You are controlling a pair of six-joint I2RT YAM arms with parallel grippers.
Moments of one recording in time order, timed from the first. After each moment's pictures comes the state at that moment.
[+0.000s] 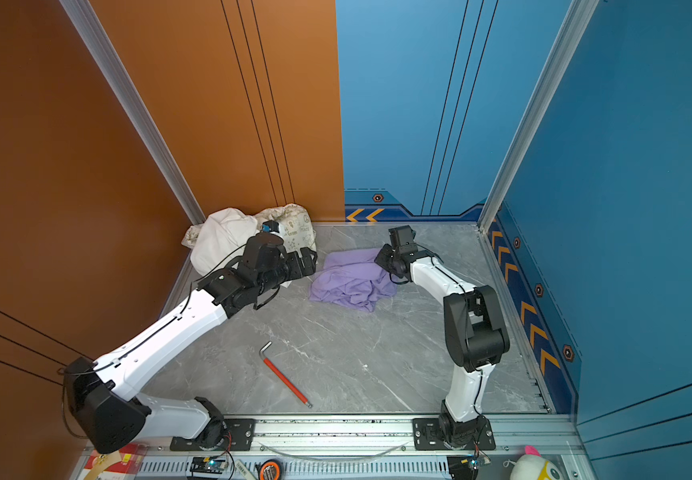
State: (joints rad) left arm -0.61 1.36 1.29 -0.49 -0.20 -0.66; right arm 0.26 1.84 1.34 -0.30 -0.08 0.81
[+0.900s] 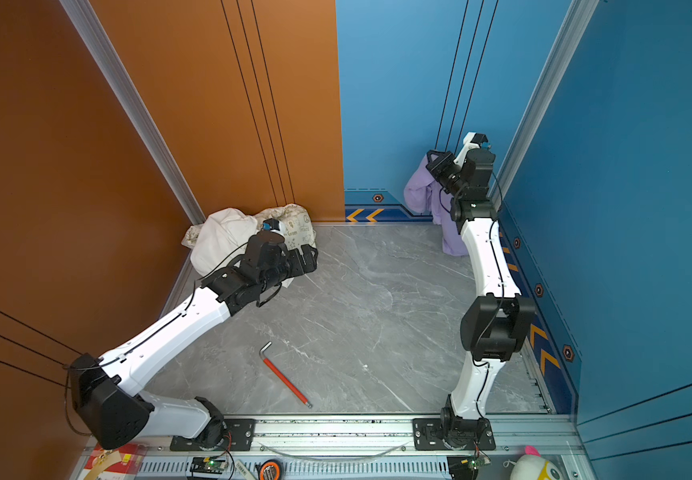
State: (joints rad) left arm -0.60 1.38 1.29 -0.45 -0.21 -0.67; right arm -0.05 1.90 1.98 -0.06 -0.41 0.89
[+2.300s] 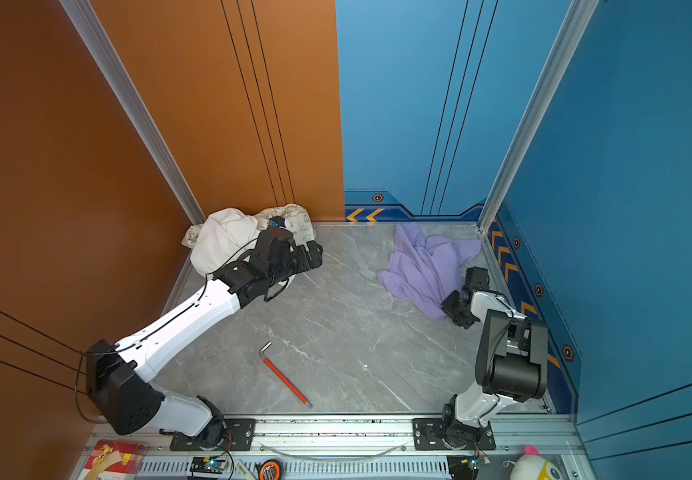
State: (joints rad) left arm -0.60 1.47 1.34 -0.44 -0.21 -0.70; right arm -0.25 1.62 0.87 -0.46 -0.16 0.59
